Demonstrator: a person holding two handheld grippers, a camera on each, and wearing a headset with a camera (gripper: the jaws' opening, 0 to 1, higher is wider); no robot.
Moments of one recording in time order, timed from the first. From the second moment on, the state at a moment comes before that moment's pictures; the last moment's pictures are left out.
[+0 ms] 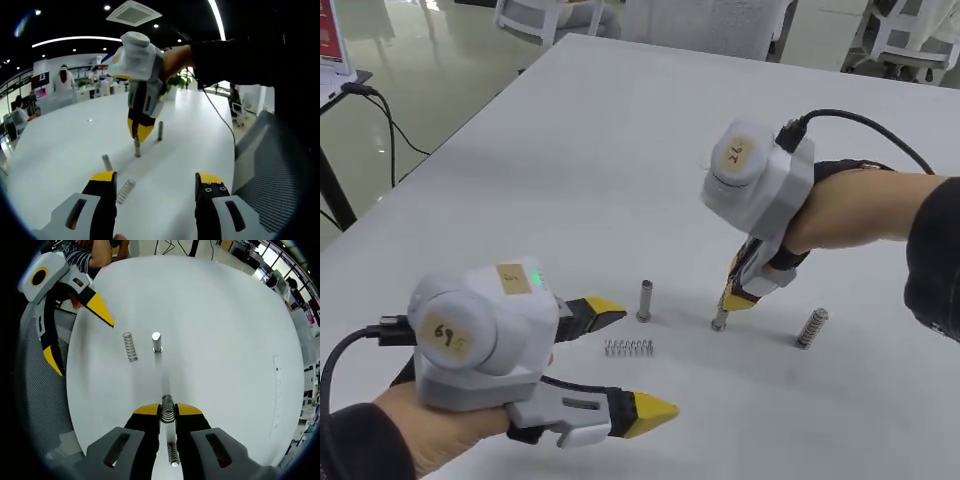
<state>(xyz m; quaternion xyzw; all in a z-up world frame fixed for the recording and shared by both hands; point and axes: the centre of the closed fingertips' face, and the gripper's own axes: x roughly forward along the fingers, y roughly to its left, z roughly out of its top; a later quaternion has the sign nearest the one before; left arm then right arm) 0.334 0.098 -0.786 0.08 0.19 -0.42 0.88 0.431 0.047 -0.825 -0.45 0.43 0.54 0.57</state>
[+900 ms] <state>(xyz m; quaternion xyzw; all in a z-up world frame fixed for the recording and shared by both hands) 0.333 0.096 -0.786 0.08 0.19 -0.42 0.88 0.425 0.041 -0.850 -0.44 0.45 0.53 0.57</state>
